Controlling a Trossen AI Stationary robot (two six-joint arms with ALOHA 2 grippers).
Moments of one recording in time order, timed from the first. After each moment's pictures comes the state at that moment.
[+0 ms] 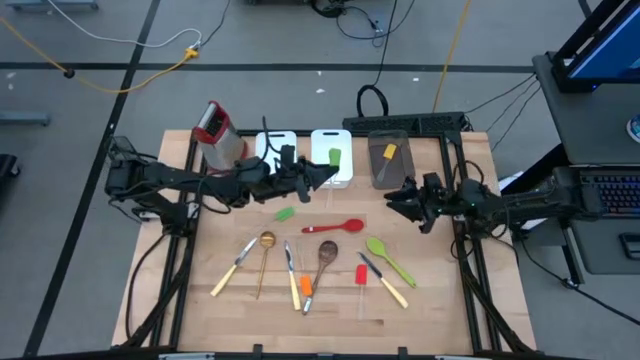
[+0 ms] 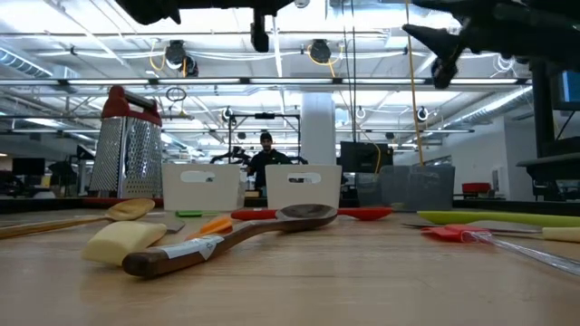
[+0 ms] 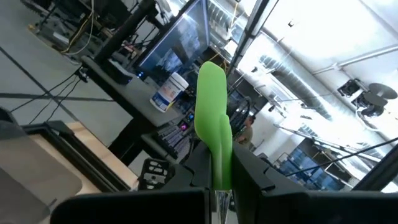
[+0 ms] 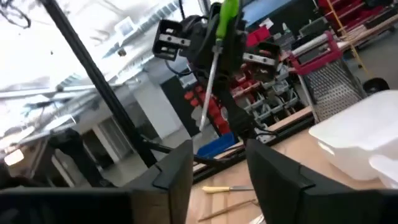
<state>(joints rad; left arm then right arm) 0.05 1.51 0.95 0.81 -0.14 -0.71 -0.04 0.72 0.22 0.74 -0.06 0.56</state>
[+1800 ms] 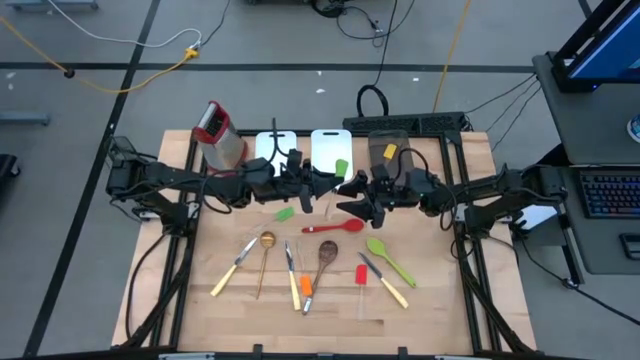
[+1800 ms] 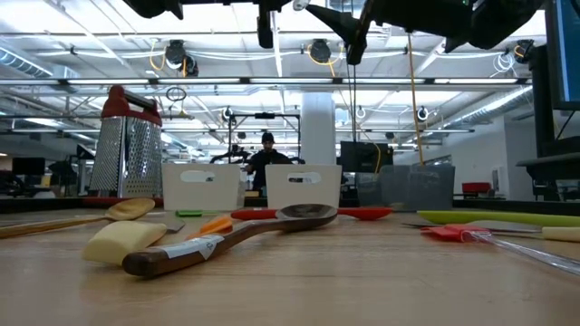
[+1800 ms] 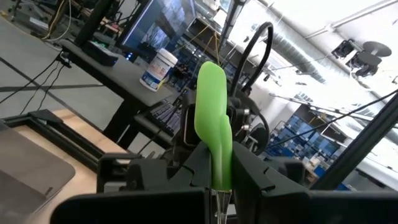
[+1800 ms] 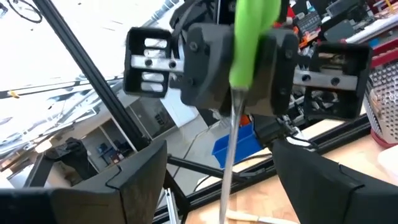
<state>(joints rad) 0.04 1.52 0.99 0.71 -0.05 -0.63 -0.05 1.36 0.67 0.93 -0.16 0.62</state>
